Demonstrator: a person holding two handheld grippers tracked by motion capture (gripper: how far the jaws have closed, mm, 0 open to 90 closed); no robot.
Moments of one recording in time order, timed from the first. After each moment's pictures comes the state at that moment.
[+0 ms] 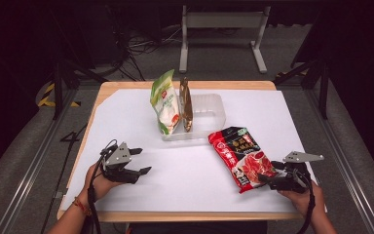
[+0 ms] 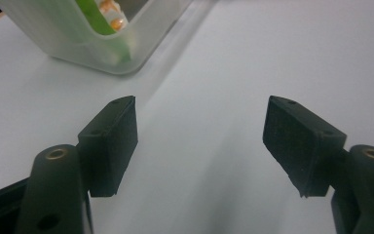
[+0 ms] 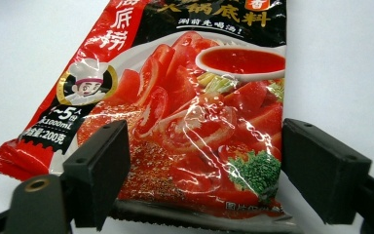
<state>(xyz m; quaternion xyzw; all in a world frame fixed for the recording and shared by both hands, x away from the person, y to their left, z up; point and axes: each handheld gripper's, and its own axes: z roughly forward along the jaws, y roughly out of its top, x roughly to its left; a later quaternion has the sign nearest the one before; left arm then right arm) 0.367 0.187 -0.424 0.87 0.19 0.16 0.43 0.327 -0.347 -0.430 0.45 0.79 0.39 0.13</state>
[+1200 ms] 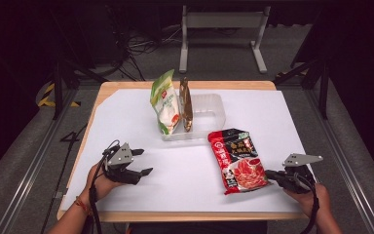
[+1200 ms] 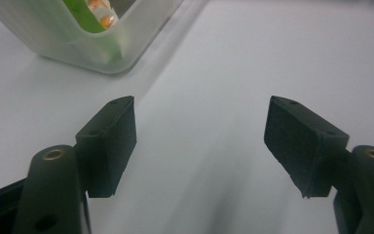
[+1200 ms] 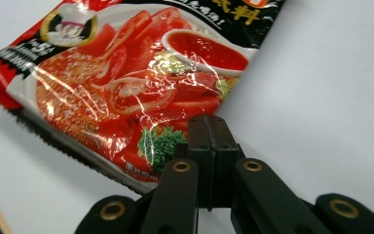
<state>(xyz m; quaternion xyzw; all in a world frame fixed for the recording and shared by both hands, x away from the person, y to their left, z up) 0.368 0.184 -0.425 0.87 0.19 0.15 0.43 0.319 -0.344 -0.420 0.39 0.84 0.34 0.14</state>
